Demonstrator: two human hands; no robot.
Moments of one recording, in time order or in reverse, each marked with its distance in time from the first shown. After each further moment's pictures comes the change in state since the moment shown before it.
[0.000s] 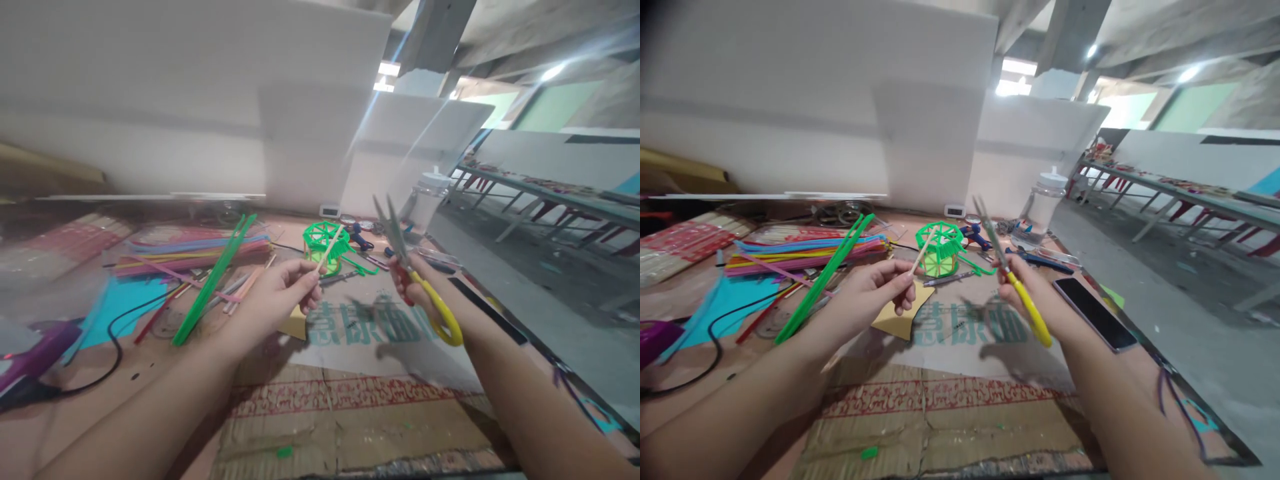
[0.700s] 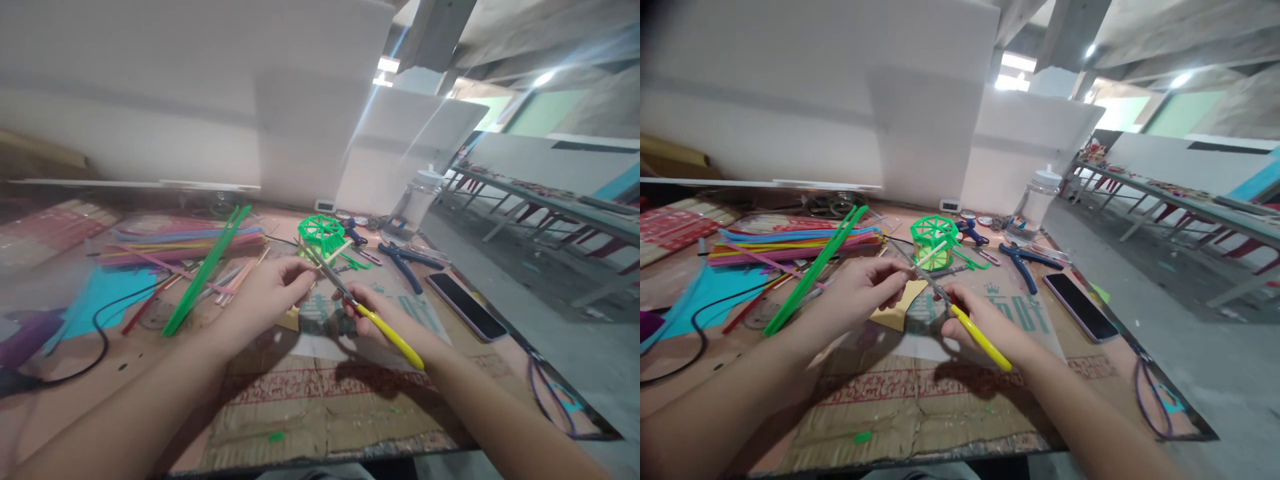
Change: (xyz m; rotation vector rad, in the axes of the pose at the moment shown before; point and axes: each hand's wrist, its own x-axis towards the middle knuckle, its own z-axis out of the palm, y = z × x) left_hand -0.008 0.004 0.000 0.389 0.049 0.051; right_hand -0.019 -0.026 0.071 0.200 -0.329 0.002
